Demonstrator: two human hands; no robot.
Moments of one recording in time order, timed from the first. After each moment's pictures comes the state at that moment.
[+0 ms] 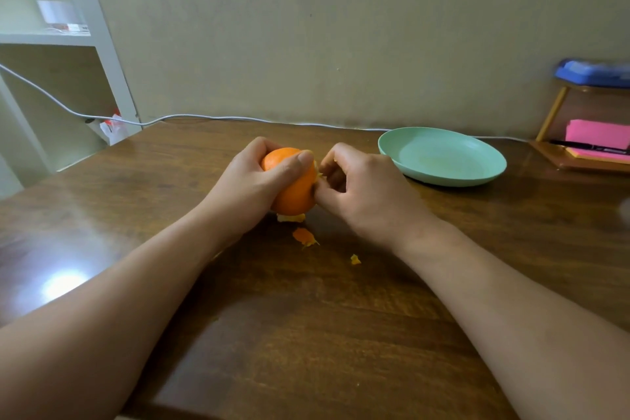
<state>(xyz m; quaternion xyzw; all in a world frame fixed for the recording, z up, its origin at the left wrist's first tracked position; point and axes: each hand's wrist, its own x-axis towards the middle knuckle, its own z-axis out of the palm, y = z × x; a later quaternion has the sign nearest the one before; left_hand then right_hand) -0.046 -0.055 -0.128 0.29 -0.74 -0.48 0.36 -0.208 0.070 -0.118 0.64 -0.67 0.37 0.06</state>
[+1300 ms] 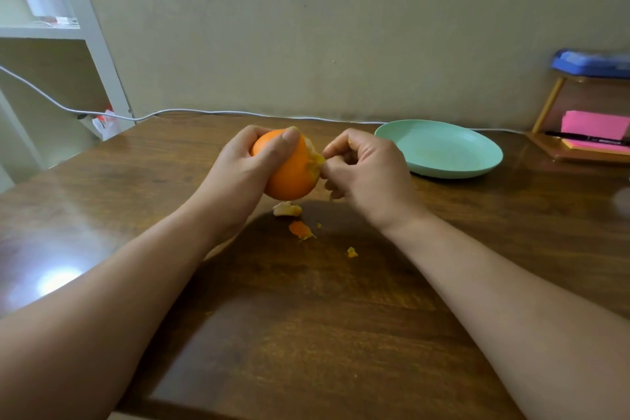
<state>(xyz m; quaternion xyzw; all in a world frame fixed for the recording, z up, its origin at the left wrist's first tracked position) -0.047 -0.055 -0.127 0.26 -0.70 -0.53 0.39 -0.208 0.065 -0.122 0.53 -0.65 0.54 -0.07</state>
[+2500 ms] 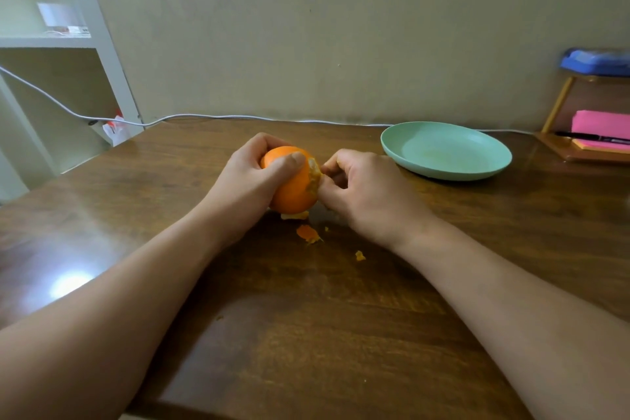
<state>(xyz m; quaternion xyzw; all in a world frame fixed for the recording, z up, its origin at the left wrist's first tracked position) -0.044 -0.056 -0.128 0.27 -0.75 -0.48 0.37 -0.204 0.068 -0.123 0.59 -0.70 0.39 -0.01</state>
